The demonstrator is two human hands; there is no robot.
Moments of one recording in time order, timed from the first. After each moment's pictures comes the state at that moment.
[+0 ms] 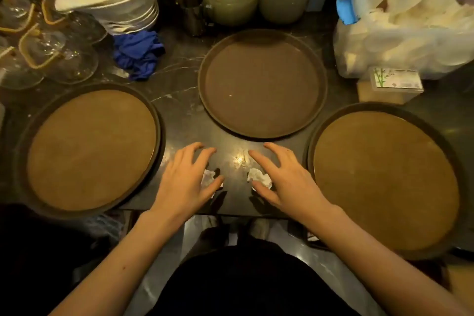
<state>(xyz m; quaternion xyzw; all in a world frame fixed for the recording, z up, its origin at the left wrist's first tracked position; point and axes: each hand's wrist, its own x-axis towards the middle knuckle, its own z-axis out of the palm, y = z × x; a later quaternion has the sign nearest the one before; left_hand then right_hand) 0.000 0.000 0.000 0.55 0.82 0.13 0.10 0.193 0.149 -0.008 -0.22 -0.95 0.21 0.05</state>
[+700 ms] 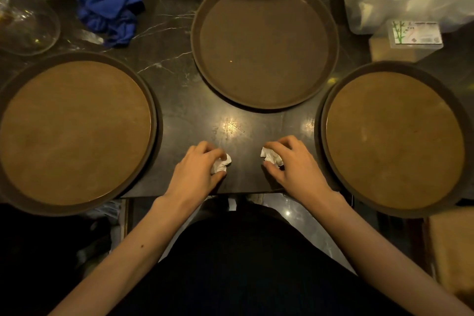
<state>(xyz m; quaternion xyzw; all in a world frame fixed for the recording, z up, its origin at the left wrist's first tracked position) -0.014 -0.011 -0.039 0.52 0.80 0.13 0.27 0.182 0.121 -0.044 -0.39 -0.87 0.29 -0.02</state>
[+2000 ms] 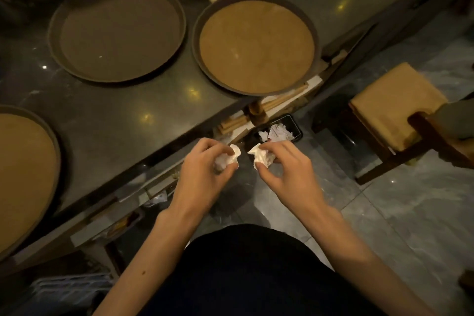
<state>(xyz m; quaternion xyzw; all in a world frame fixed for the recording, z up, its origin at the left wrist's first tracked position) 0.159 -0.083 0.001 0.68 0.63 0.25 0.29 0.353 -0.088 -0.018 -0.59 -0.71 0.26 0.27</state>
